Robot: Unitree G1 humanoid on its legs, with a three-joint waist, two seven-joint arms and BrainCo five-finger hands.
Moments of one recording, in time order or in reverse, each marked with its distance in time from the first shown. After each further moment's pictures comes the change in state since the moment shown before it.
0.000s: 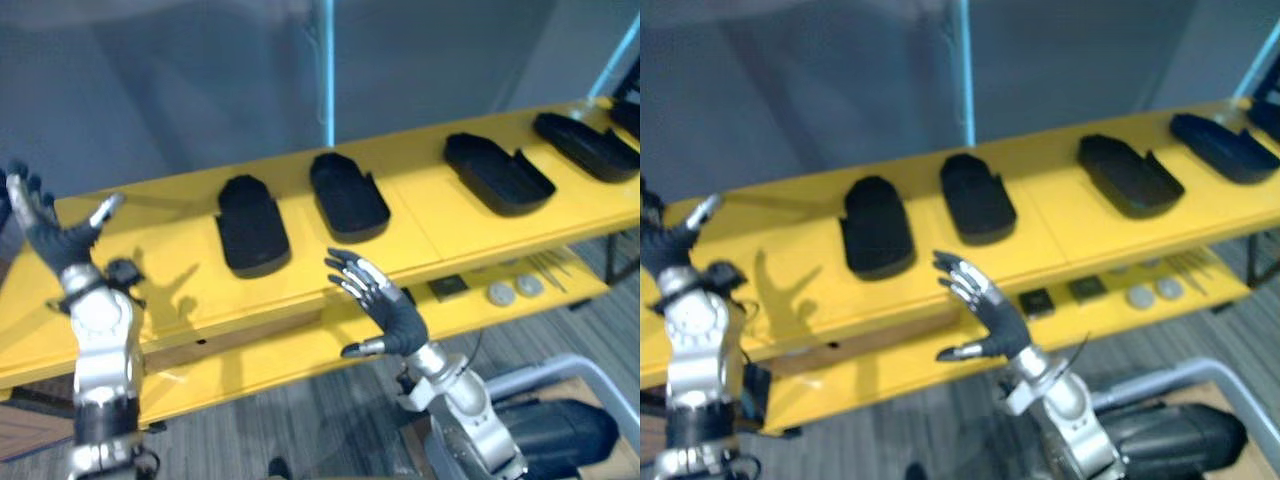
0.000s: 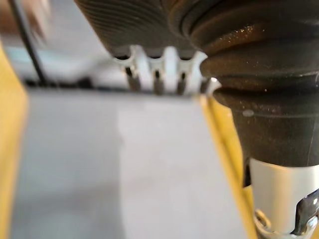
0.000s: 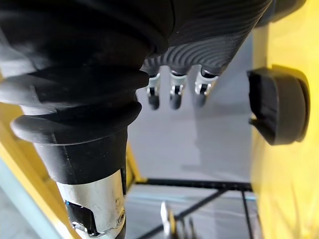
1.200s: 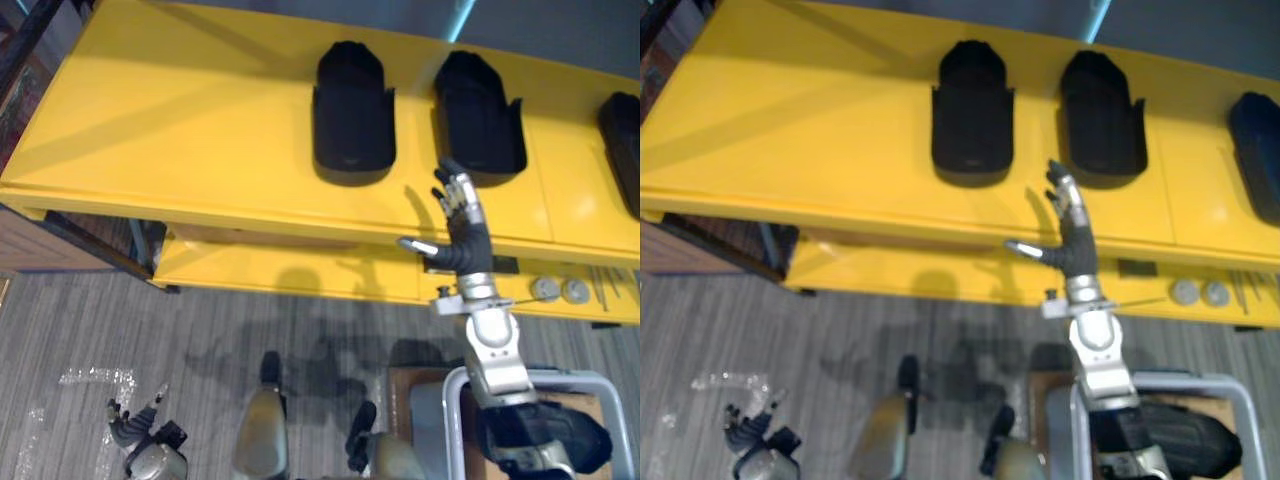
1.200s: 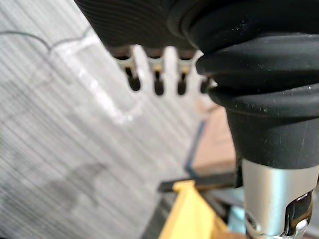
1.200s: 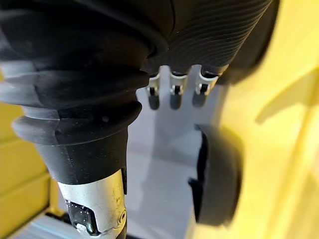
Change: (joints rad) left arm 0.129 -0.143 0.055 0.861 -0.191 -0.120 -0.193; right arm -0.278 0.016 -0.354 0.170 -0.201 -0.040 -0.317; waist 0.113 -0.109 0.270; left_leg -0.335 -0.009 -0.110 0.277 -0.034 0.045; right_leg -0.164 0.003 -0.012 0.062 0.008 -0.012
